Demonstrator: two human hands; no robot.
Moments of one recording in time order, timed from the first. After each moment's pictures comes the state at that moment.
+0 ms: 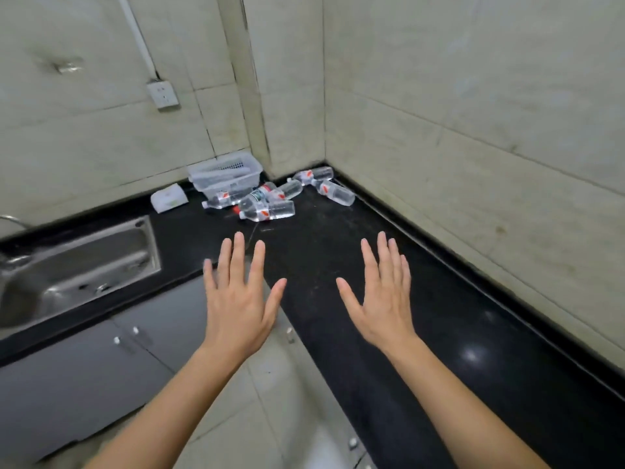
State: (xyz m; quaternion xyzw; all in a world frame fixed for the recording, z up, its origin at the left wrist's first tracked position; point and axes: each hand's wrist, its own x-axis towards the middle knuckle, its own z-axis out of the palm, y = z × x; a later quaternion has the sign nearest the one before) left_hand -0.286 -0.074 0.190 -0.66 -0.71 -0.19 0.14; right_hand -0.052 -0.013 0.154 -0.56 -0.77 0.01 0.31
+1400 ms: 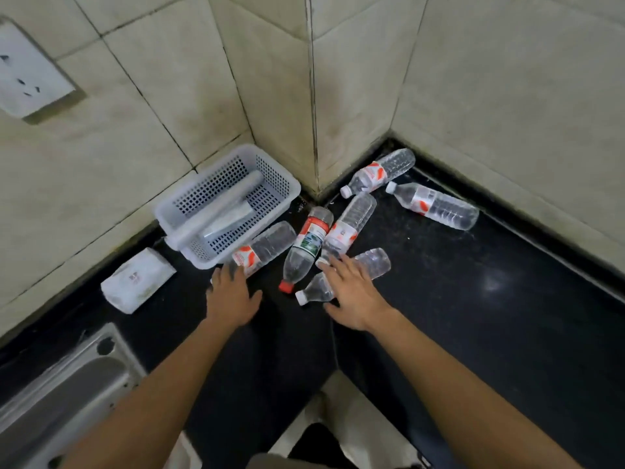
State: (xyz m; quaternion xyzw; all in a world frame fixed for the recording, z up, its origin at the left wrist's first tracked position) left_hand -0.736 0.521 0.000 -0.64 -0.74 0.09 -0.18; right_hand -0.468 0.508 0.014 -0.55 -0.80 0.25 -0.02
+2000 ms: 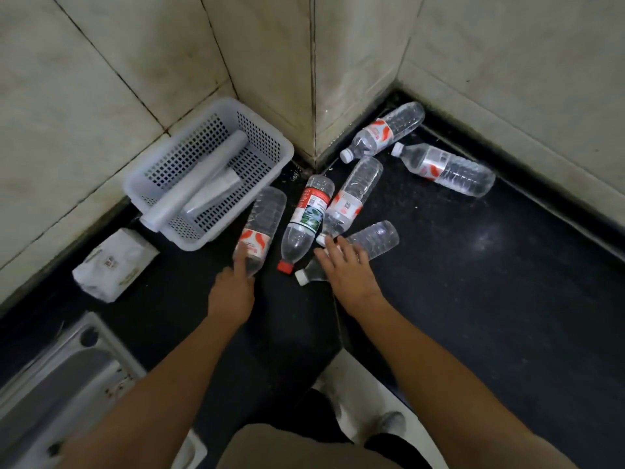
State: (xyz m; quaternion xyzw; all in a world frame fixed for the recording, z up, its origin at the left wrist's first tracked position) left_hand -0.743 0.516 -0.064 -0.63 -0.74 0.03 -0.25; right_hand -0.500 0.516 -0.054 -0.57 -0.80 0.12 -0.15
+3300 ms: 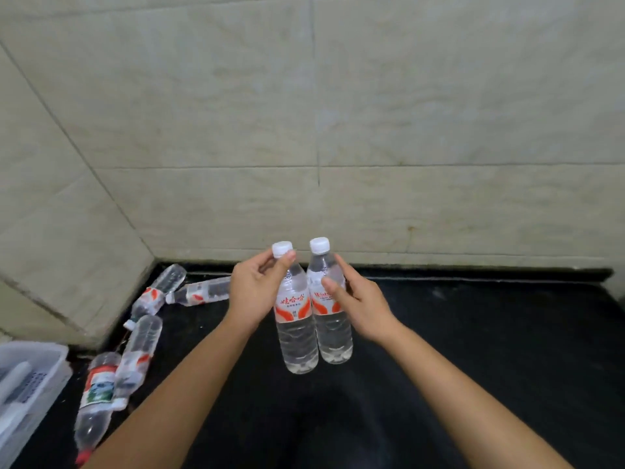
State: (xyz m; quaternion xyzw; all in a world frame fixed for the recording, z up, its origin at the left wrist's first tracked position) left_hand -0.280 0.385 0.228 -0.65 -0.34 -0.36 -0.58; right_hand -0.134 0.257 0.181 -0.70 -0.44 0.27 0.49
